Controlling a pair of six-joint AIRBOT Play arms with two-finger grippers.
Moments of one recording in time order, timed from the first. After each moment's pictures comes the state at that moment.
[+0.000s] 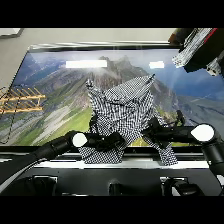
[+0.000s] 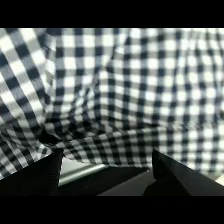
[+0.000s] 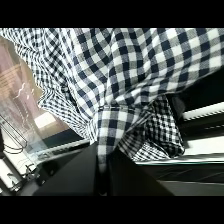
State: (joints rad) left arm -0.87 -1.29 0.82 0.76 -0.55 -2.14; right arm 0.08 -0.76 0.64 -0.86 1.14 2.19
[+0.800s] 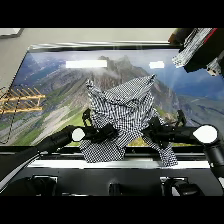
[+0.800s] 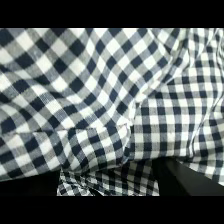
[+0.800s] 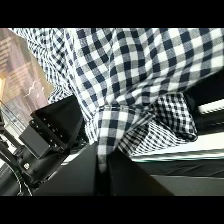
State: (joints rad) left arm -0.77 -1.33 0.82 0.94 -0.48 -2.24; right arm 0.08 -0.73 0.65 -0.84 1.15 2.21
